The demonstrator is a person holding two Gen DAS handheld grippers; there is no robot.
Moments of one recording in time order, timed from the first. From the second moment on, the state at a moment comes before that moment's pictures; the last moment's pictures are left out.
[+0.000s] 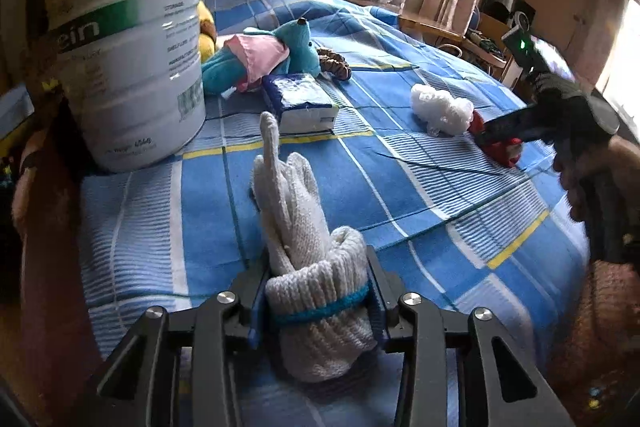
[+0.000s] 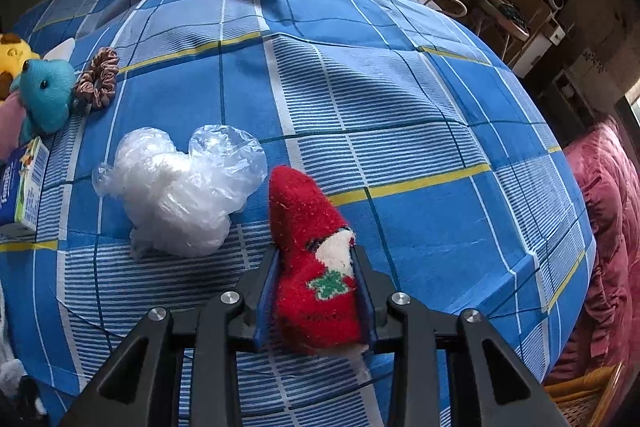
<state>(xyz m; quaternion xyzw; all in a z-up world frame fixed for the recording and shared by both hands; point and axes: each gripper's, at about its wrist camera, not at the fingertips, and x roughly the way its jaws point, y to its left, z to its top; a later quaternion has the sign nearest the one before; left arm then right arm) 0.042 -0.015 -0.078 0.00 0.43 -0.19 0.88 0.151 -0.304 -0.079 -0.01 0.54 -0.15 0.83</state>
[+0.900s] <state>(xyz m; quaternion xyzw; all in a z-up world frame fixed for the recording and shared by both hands) 0.058 0.256 -0.013 -0.18 0.42 0.04 0.89 0.151 -0.302 -0.077 -0.03 0.54 -0.15 0.83</state>
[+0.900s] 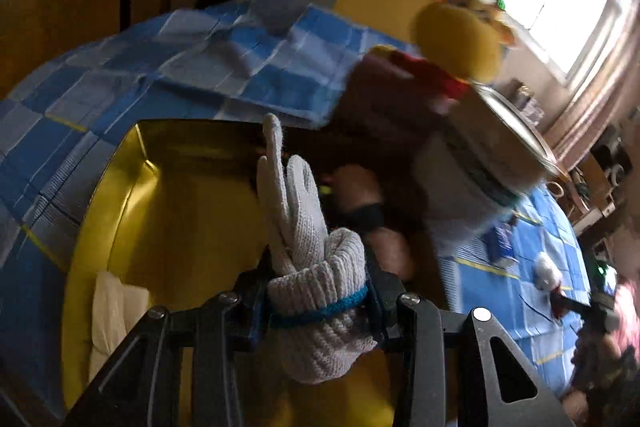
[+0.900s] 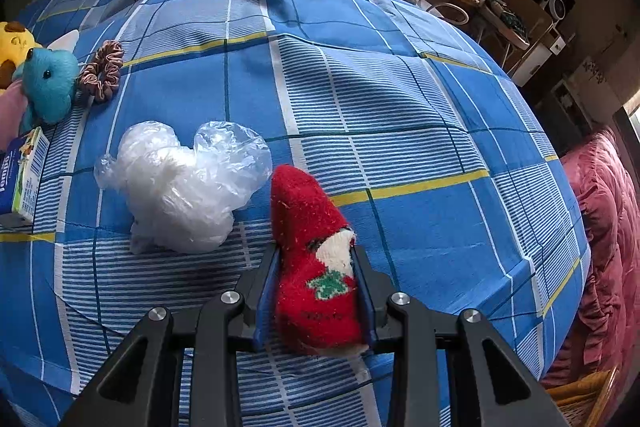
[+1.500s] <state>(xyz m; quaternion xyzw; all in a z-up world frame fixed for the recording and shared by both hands) 0.125 0.282 -0.056 -0.17 0.47 0.08 0.86 0.150 -0.299 -0.077 -0.04 0.54 -0.15 0.83</state>
